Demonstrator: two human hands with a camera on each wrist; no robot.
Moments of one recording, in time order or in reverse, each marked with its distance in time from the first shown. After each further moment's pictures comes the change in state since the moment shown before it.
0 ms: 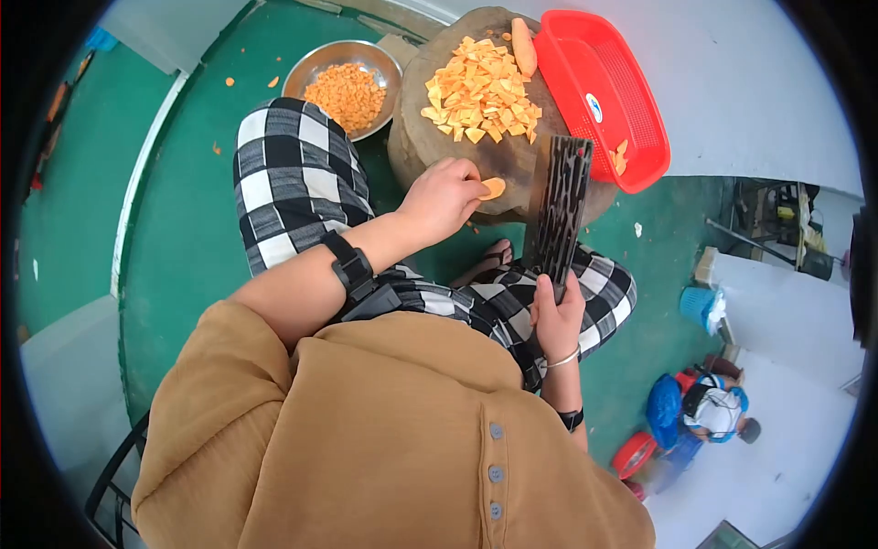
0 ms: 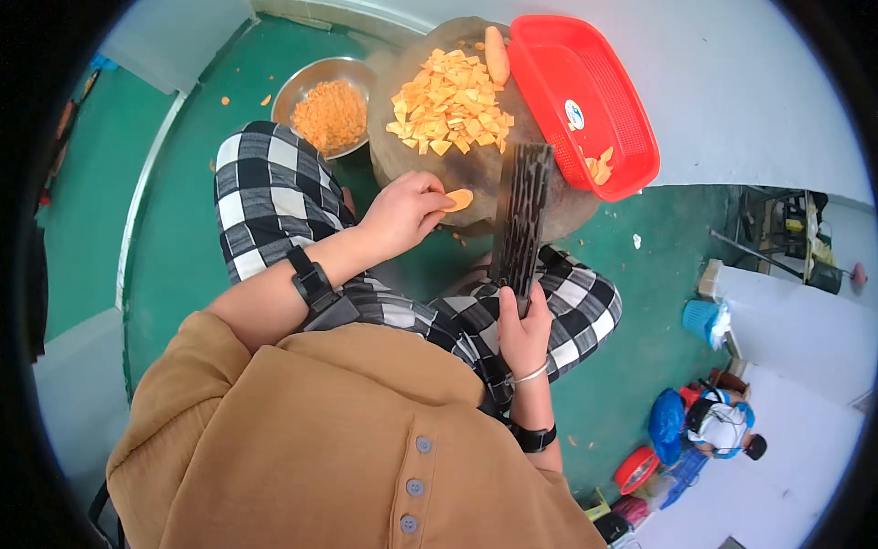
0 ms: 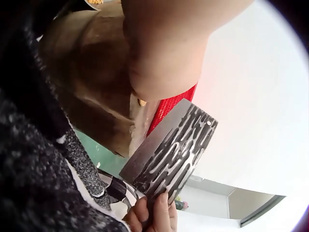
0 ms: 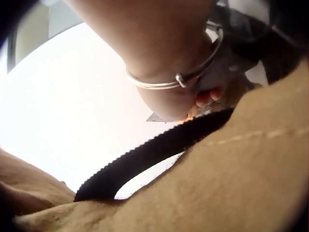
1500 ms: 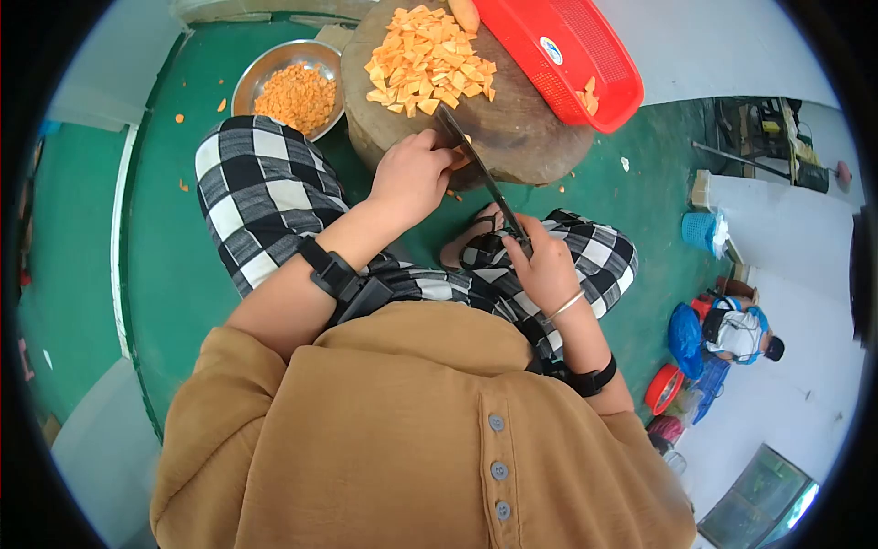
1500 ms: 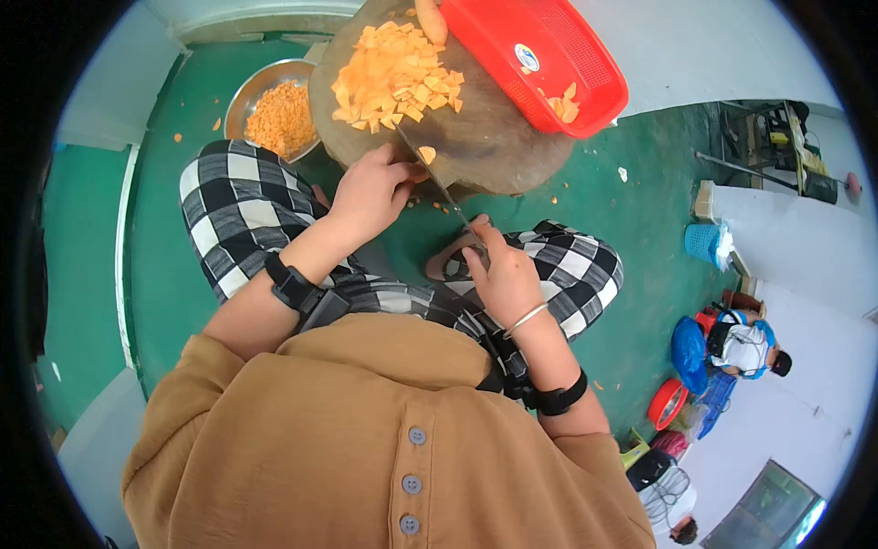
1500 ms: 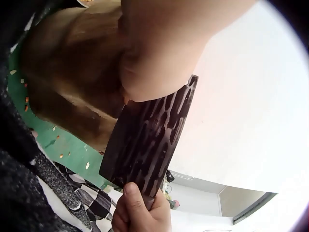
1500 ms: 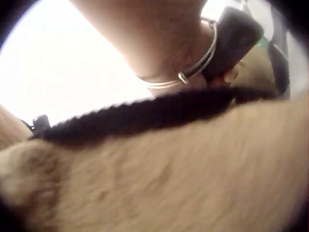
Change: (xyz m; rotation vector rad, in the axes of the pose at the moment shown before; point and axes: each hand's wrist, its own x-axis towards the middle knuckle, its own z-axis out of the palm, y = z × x) left_hand 0.017 -0.005 -0.004 0.130 -0.169 -0.157; right_hand 0.031 -0.027 0.019 -0.703 -0.168 -0.234
